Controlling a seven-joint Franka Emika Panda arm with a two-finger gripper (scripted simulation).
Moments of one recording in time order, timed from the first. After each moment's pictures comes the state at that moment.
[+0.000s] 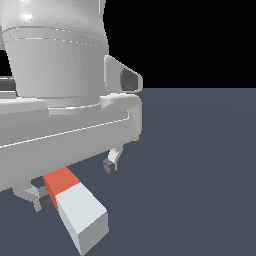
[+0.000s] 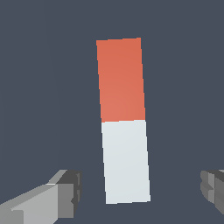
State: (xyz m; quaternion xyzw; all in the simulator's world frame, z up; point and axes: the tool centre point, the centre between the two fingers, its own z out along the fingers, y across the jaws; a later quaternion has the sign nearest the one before) arm -0.064 -0.156 0.078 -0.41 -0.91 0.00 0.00
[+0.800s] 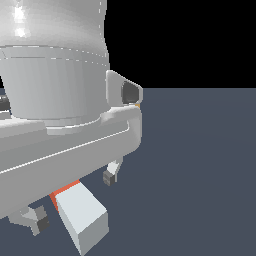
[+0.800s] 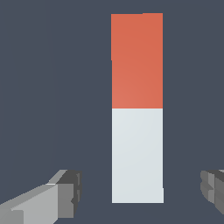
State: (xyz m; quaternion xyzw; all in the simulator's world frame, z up) arm -0.061 -0.169 0.064 -0.38 -0.92 0.00 0.00
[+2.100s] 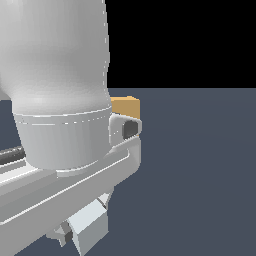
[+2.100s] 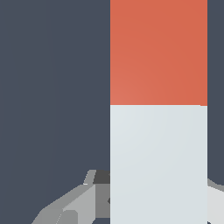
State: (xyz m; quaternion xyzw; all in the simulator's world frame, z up) arm -0.061 -0.168 0.021 -0.38 -0.92 0.00 0.00
